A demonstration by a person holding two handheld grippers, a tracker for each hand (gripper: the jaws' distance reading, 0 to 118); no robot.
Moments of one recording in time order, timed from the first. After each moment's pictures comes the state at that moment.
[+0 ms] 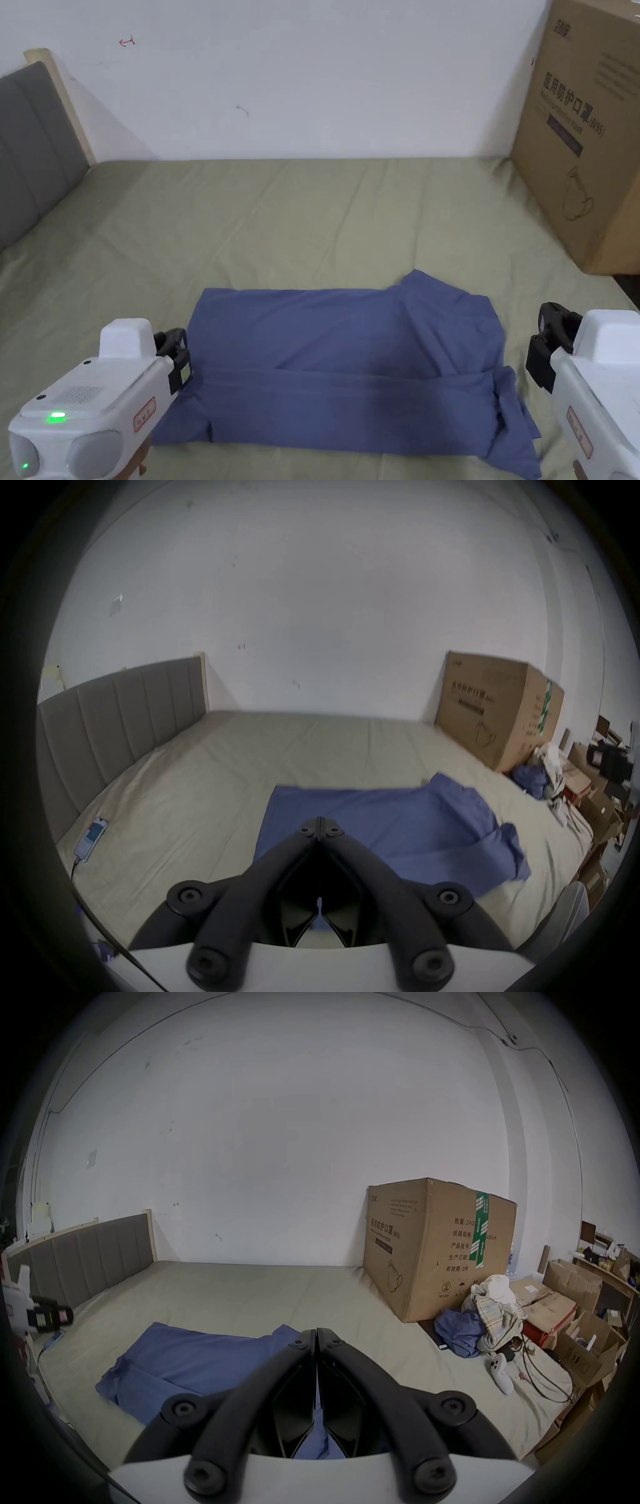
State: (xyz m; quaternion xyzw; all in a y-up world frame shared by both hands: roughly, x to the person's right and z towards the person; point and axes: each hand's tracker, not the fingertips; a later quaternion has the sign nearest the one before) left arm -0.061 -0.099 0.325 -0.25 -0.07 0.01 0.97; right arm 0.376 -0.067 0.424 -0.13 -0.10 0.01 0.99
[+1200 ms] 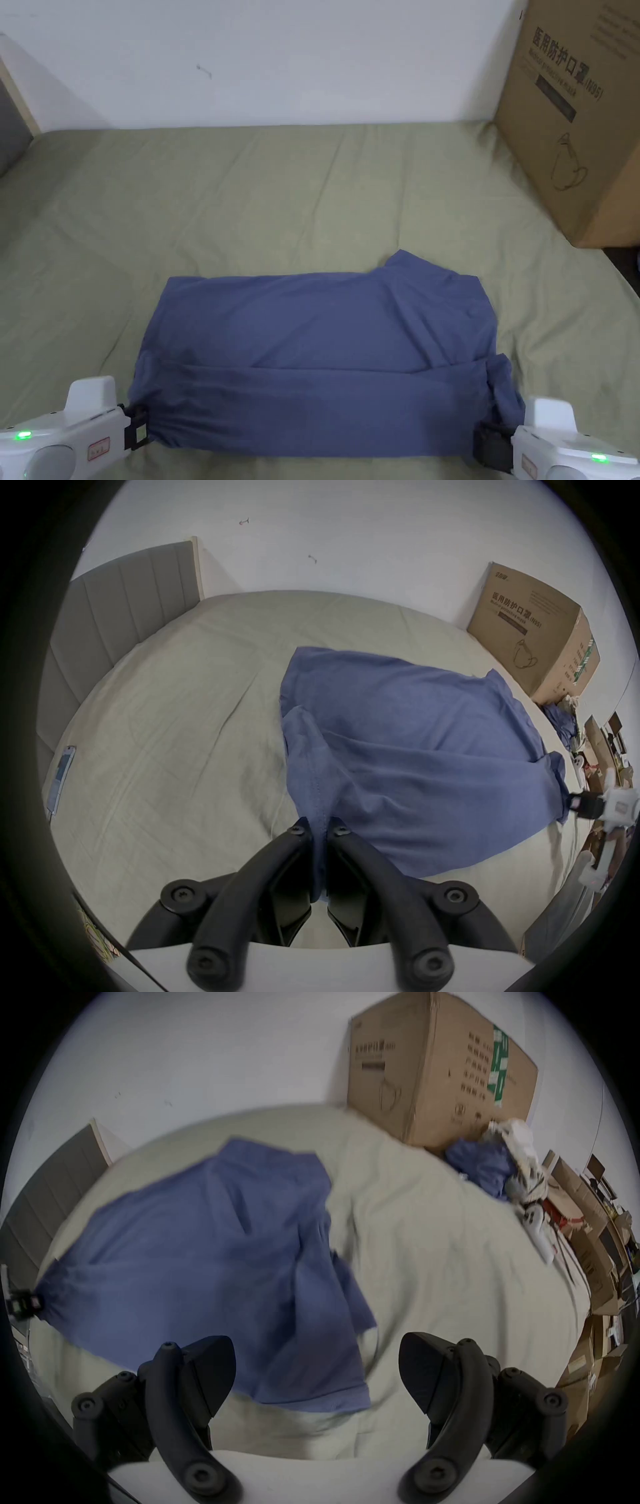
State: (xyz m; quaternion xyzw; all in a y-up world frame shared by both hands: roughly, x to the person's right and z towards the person) left arm -0.106 -0.202 0.249 -0.44 -0.07 0.02 0.89; right arm 0.411 -0.269 0.348 -0.46 -0.14 -0.06 0.87
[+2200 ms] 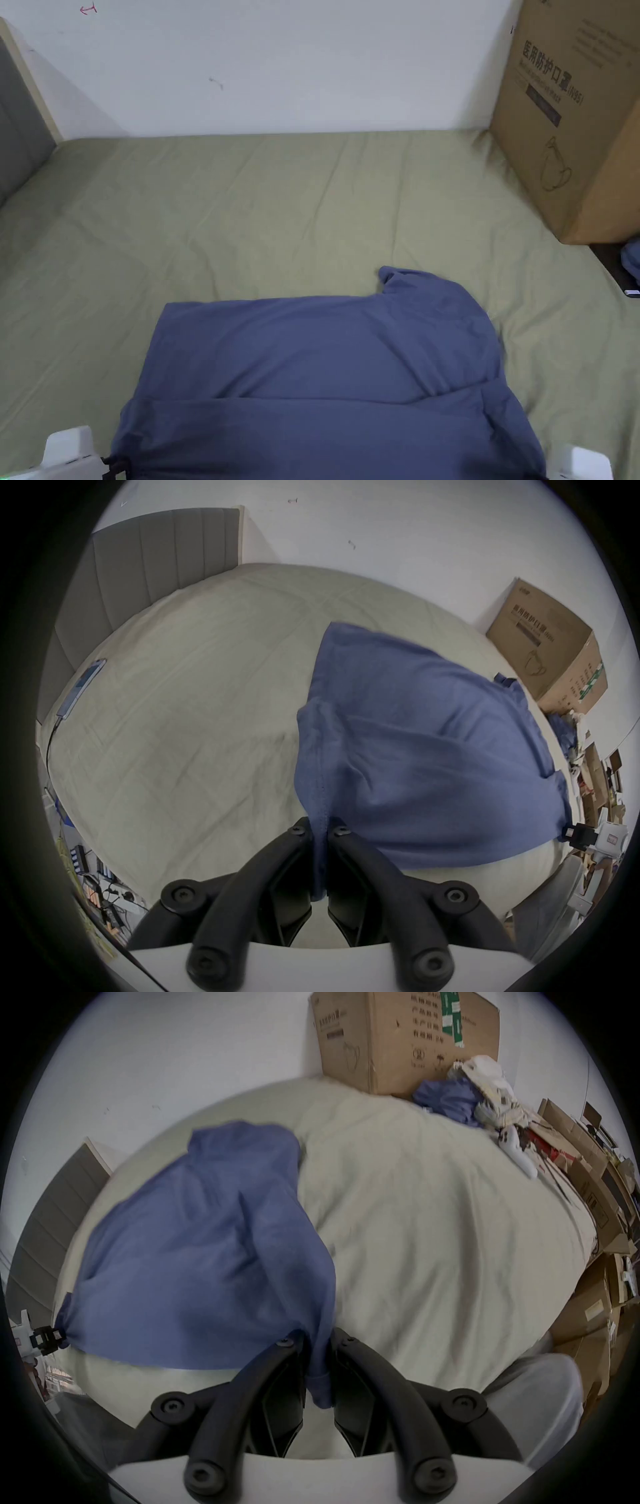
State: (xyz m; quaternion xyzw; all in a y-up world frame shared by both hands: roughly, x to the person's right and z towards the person) left arm -0.145 -0.241 0.332 -0.49 -0.02 0.07 0.87; right arm 0.444 -0.283 0.455 -0.48 -0.14 -0.14 0.85
